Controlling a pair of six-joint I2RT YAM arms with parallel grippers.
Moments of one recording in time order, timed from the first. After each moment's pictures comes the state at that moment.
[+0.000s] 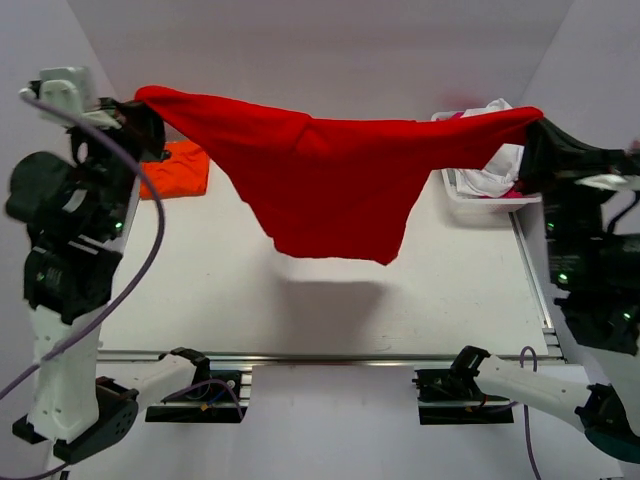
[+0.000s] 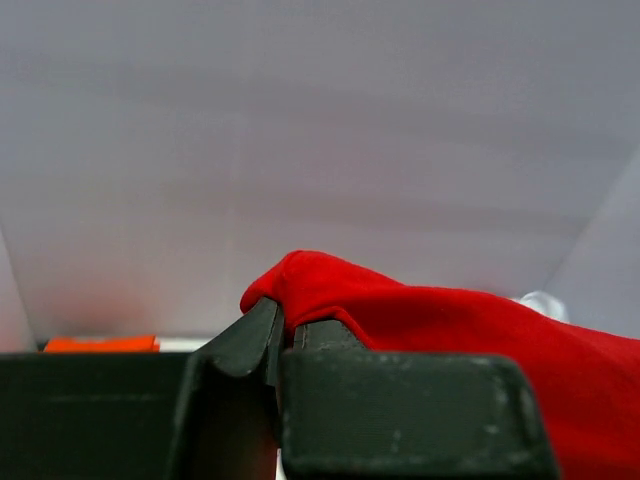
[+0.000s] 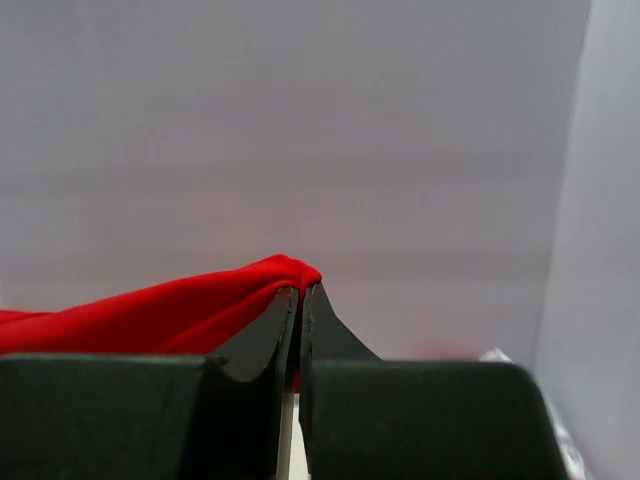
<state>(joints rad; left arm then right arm) -0.38 1.08 1.88 -0.51 -0.27 -0.12 0.90 0.81 1.50 -0.02 0.67 -0.36</state>
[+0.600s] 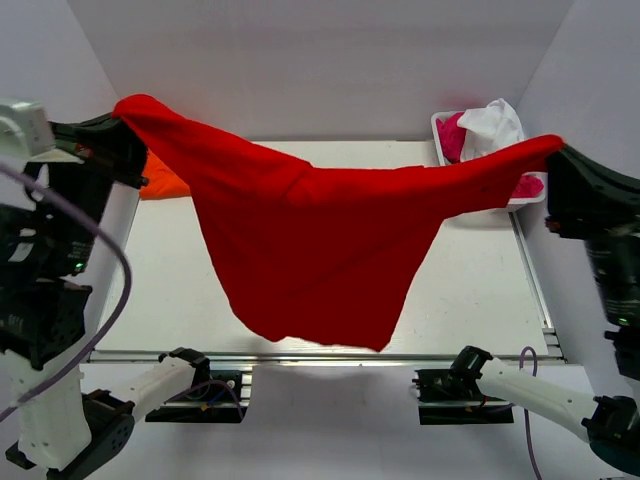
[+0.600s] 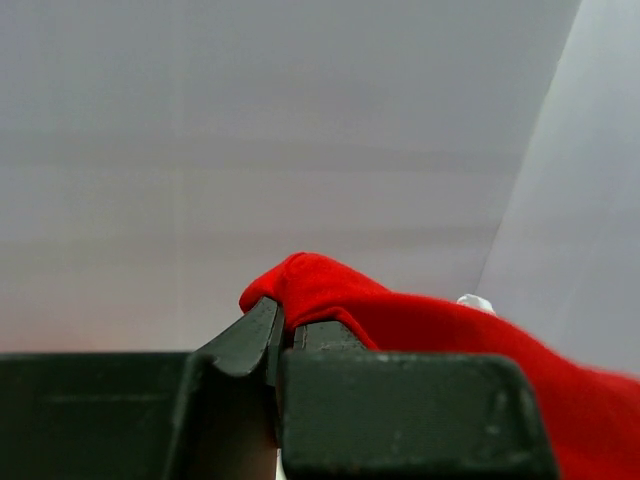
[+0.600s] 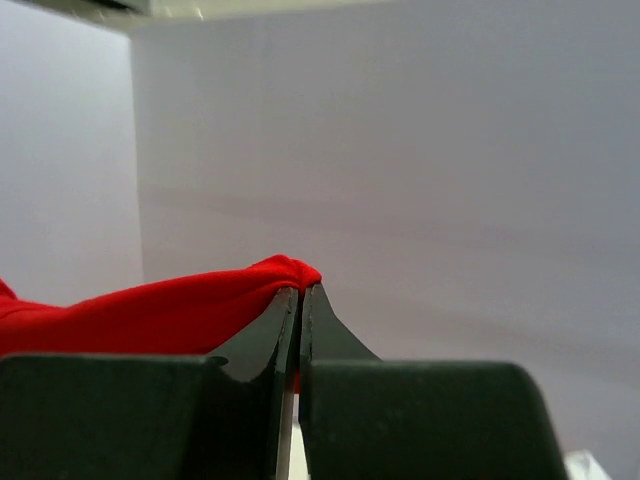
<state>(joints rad) -0.38 0.99 1.99 -0.54 -0.06 -0.11 0.90 0.68 1.59 -0.20 0.28 -0.30</state>
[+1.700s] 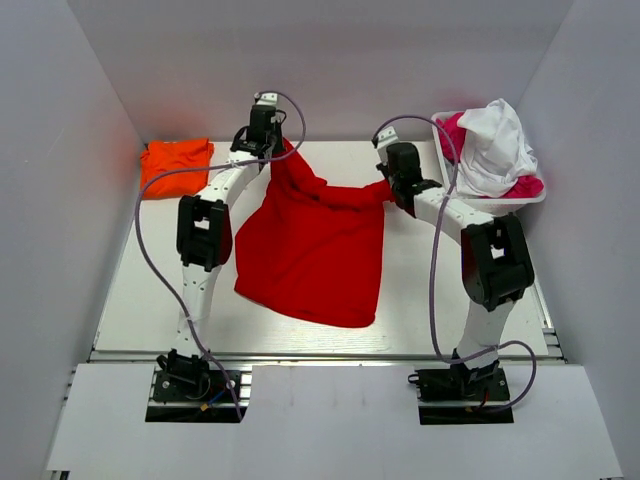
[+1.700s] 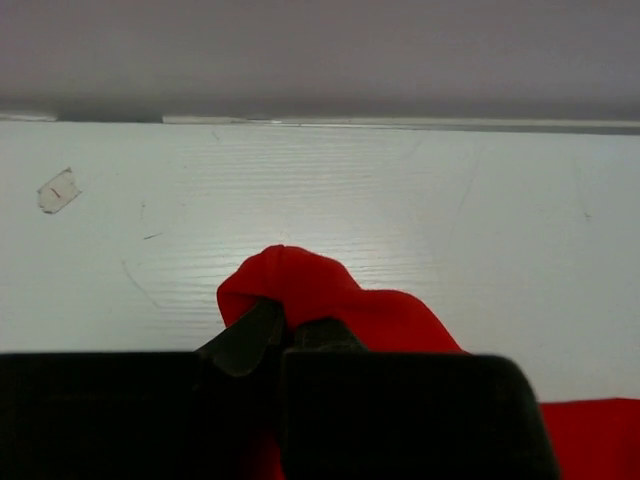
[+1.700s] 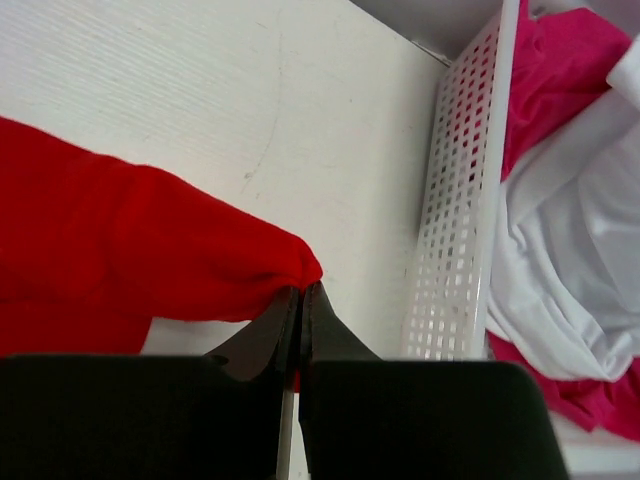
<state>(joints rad) -0.29 2.38 2.18 -0.27 -0.18 -0.19 0.41 1.85 1.32 0.01 0.42 -0.36</state>
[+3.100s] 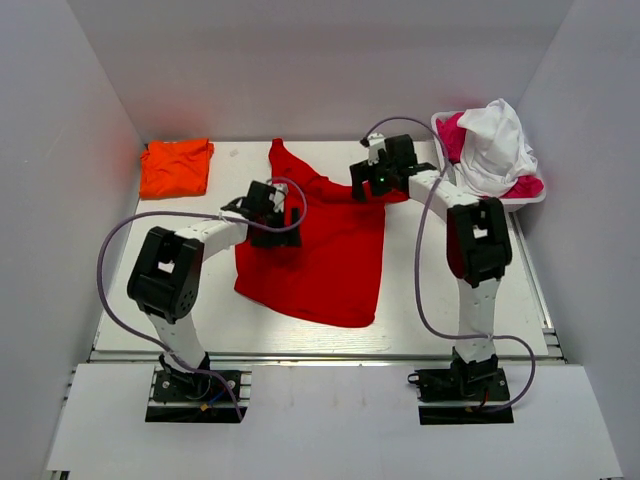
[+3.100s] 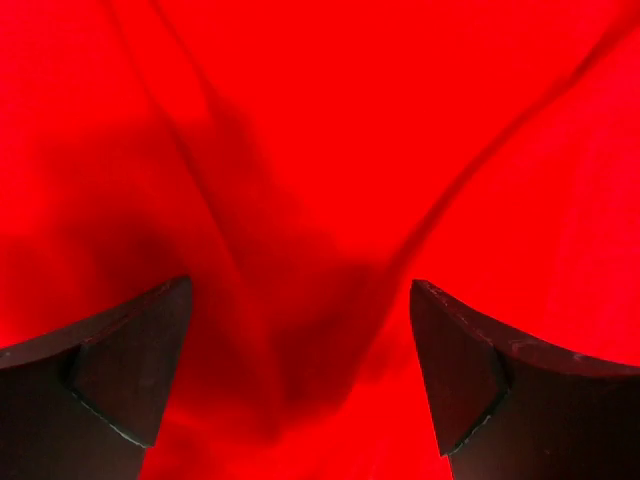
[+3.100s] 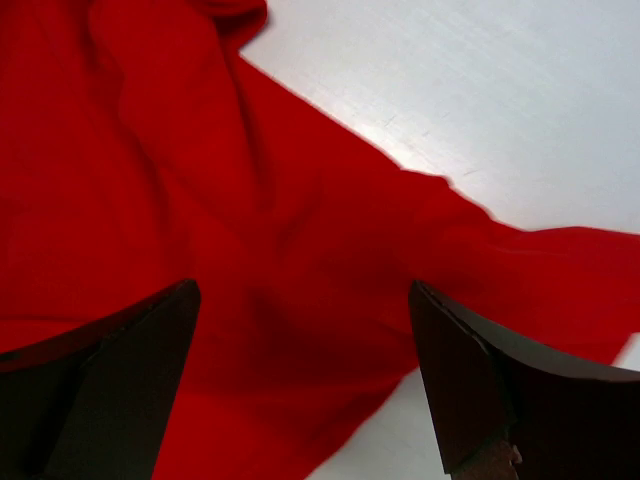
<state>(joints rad) -0.38 1.79 1.15 -0.29 0.13 -0.30 0.32 2.09 1.61 -0.26 -0.31 -0.13</state>
